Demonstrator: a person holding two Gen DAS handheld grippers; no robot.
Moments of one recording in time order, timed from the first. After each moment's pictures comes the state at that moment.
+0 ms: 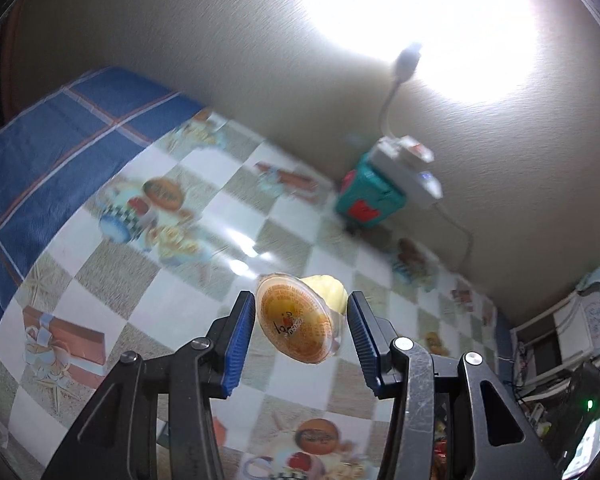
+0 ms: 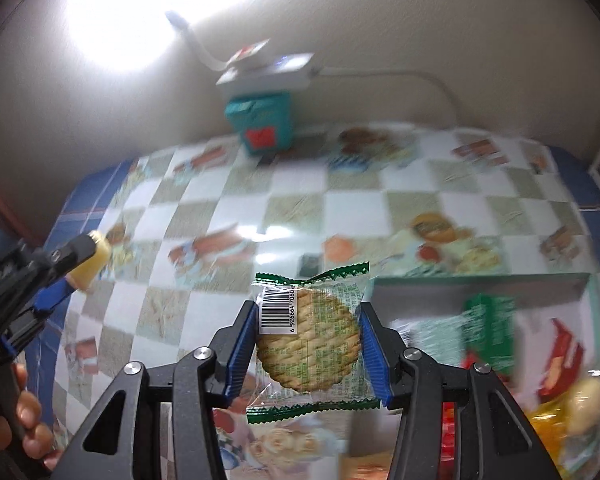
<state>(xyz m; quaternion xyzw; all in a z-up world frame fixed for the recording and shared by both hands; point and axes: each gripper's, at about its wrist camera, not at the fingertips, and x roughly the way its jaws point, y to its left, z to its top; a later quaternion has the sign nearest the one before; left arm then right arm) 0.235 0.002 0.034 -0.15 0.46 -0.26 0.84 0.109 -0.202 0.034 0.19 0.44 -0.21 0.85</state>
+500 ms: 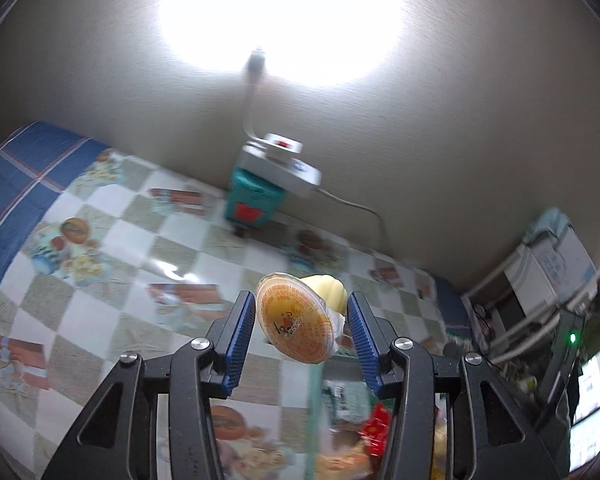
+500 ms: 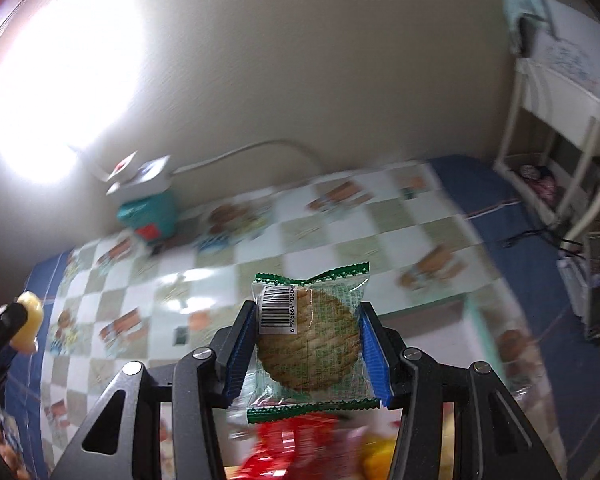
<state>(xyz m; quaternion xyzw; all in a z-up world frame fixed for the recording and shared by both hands) 0.174 -0.067 0.091 -0.11 0.41 -0.37 0.82 0.025 -0.307 0.086 0.21 0.37 -0.34 0.84</state>
